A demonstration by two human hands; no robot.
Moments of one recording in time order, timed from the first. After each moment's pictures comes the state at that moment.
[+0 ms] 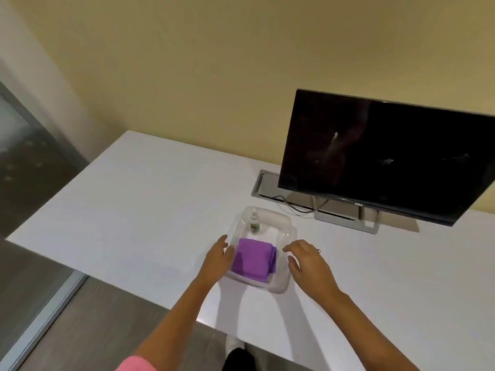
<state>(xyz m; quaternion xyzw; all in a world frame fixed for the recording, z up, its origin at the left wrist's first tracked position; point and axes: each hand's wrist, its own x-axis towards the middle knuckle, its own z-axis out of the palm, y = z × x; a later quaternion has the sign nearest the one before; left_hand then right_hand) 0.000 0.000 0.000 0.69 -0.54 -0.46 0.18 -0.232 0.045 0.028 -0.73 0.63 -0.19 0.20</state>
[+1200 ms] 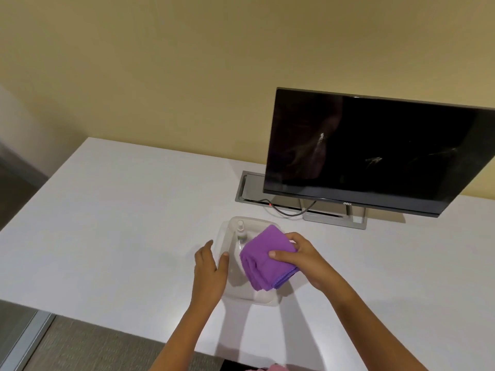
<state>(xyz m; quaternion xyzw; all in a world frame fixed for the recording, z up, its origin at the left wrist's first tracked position) -0.016 -0.013 0.017 0.70 -0.51 -0.44 0.25 -0.243 -0.012 0.032 -0.34 0.62 -0.33 0.63</state>
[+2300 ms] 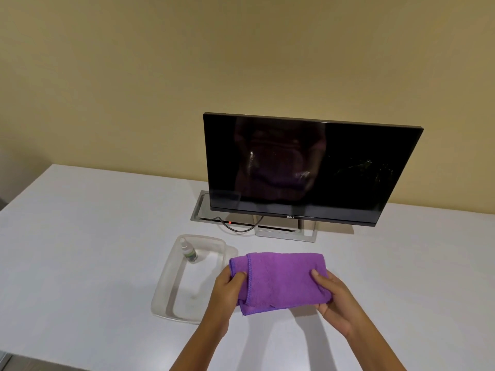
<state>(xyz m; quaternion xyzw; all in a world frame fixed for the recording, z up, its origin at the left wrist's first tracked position) -0.187 0.030 0.042 0.60 -0.39 -0.62 0.32 -0.419 0.084 0.026 -0.06 0.46 -0.56 0.69</state>
